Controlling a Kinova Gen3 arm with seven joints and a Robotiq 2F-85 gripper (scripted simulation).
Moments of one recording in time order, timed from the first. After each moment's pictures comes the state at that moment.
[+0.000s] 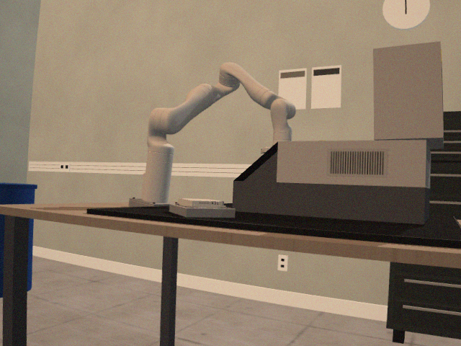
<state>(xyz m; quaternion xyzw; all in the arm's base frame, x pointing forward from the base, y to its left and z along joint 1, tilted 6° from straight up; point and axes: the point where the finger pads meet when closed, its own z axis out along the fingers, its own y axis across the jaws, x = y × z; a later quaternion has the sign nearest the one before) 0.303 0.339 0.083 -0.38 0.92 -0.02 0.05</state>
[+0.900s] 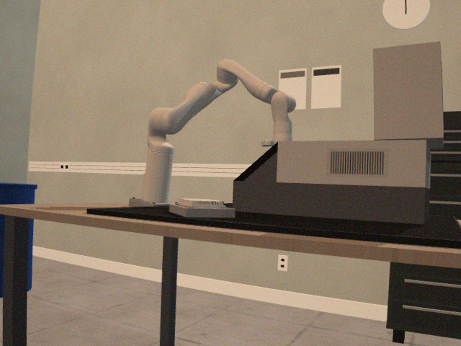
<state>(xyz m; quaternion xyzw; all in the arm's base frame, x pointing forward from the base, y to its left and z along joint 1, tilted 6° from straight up) 0.301 0.338 0.109 -0.38 0.92 -0.02 0.05</state>
